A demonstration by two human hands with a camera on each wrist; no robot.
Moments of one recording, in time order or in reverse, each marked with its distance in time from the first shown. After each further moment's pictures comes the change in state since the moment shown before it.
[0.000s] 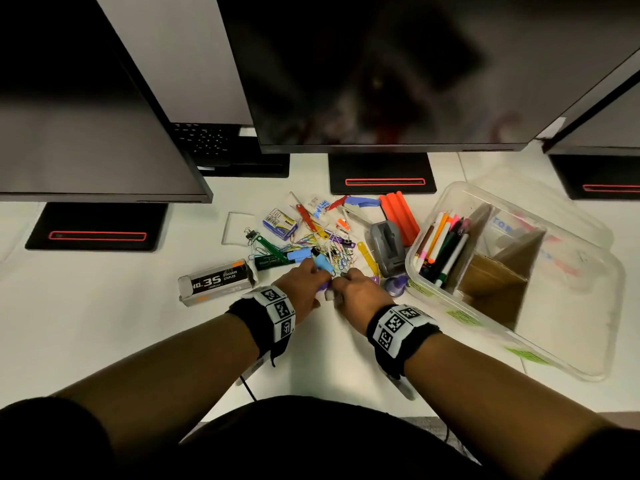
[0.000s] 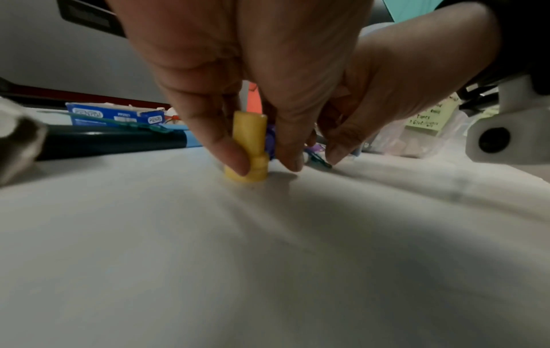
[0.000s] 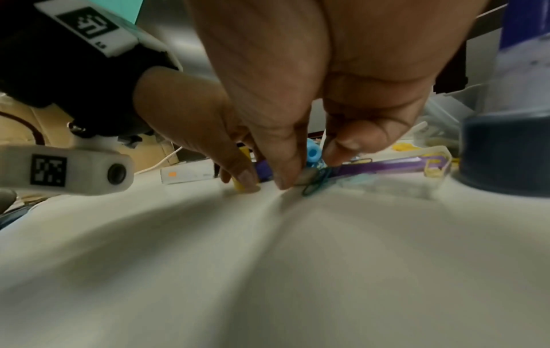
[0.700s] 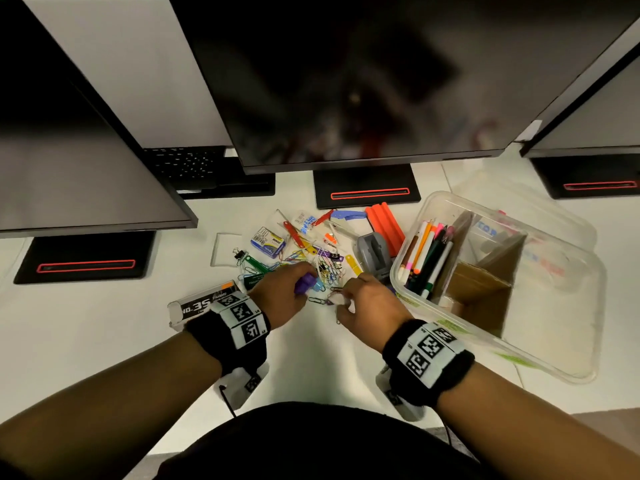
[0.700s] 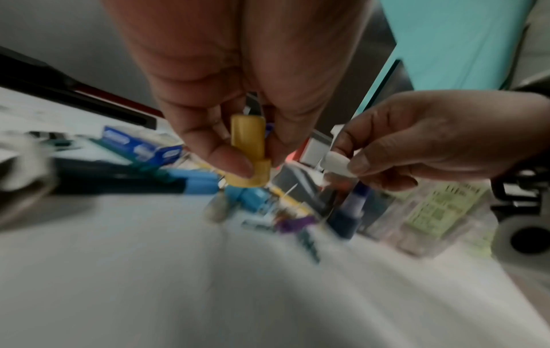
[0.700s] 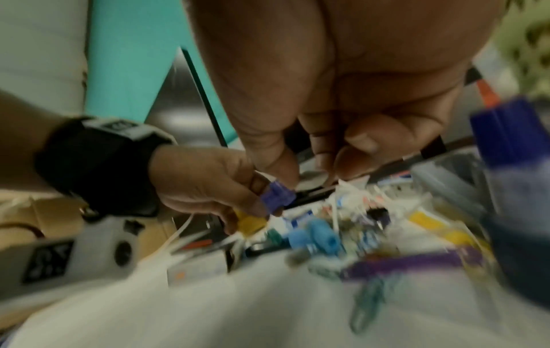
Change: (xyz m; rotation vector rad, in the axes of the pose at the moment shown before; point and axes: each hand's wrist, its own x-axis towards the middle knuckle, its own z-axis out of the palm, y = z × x) left_hand -0.009 -0.001 -0.033 -0.373 0.210 0.041; right_hand -0.040 -0.005 -0.039 0.091 0.219 0.040
